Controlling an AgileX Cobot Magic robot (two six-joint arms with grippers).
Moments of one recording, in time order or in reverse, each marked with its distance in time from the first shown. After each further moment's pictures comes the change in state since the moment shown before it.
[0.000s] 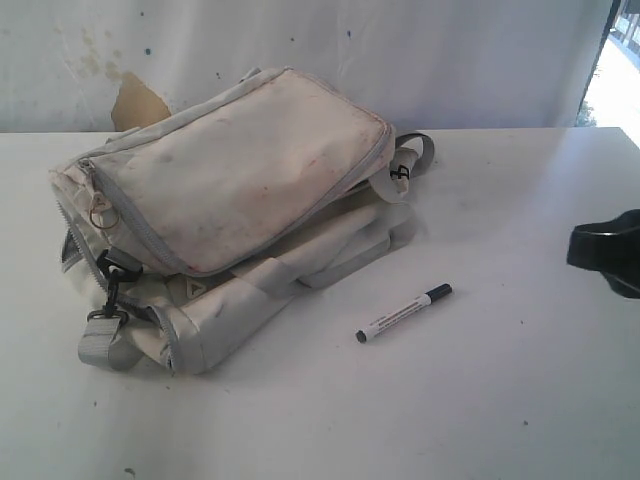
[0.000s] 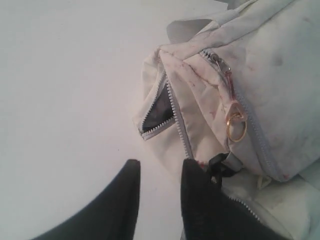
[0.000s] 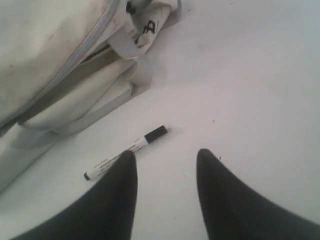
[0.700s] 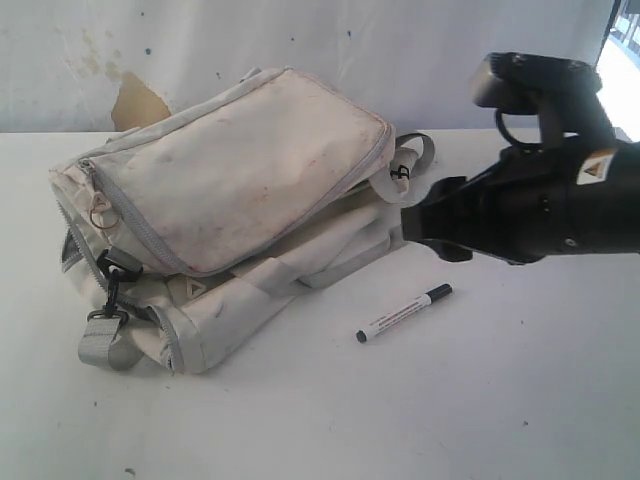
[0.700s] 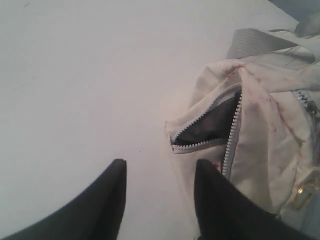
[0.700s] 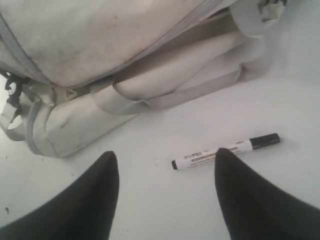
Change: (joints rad) left arm 0.204 0.261 -0.082 -0.280 -0.011 0.083; right arm 0.315 0.339 -0.260 0.038 0.031 -0.033
